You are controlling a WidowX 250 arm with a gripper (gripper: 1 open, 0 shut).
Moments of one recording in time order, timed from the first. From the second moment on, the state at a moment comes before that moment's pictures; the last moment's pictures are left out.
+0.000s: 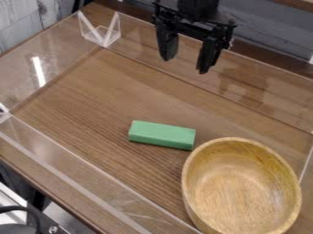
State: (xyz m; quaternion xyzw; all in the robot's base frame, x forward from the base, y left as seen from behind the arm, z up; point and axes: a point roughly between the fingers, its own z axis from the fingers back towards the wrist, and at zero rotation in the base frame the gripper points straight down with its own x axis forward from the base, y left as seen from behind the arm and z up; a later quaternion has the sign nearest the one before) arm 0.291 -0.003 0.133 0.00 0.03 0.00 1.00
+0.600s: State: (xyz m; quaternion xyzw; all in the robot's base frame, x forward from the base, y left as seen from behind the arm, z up) arm 0.225 -0.012 0.090 0.00 0.03 -0.32 0.95
